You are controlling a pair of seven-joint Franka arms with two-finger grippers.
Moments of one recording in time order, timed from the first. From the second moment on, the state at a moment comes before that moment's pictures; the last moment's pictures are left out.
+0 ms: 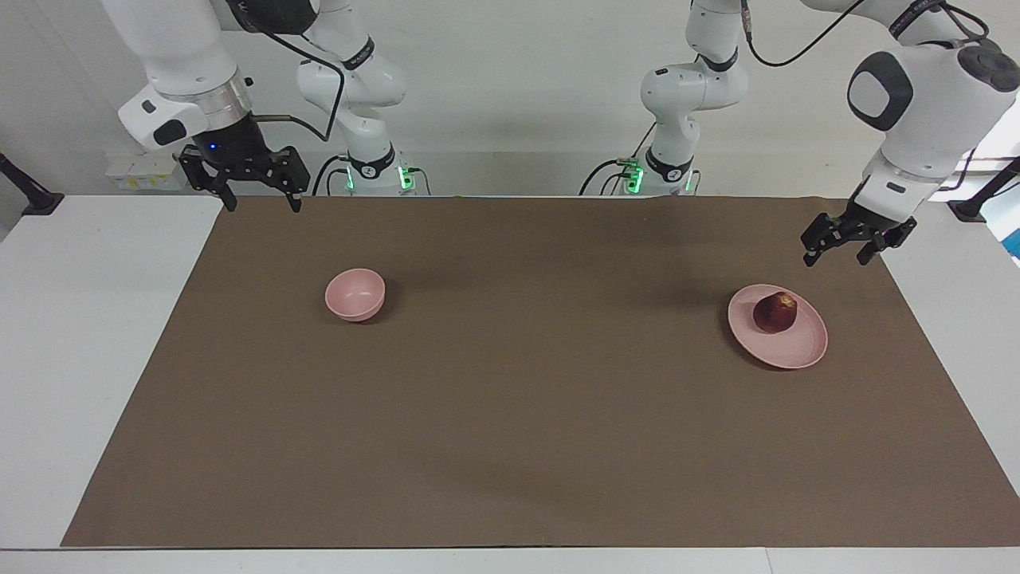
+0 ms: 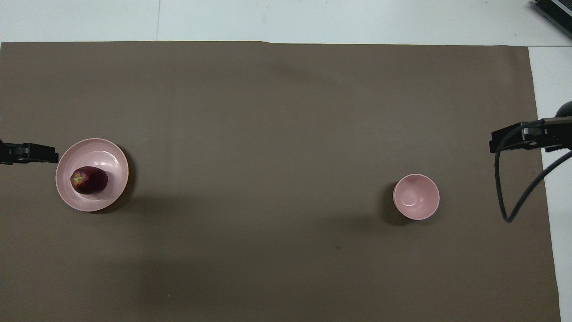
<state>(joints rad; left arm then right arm) 0.11 -0.05 0.01 -1.95 0.00 1.96 0.14 -0.05 0.03 0.07 -1.48 -0.04 1.48 0.03</state>
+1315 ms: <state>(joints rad) 0.11 0.06 0.01 -2.26 0.00 2.42 0.14 -0.05 0.03 0.07 -1.48 -0.04 1.48 0.03</state>
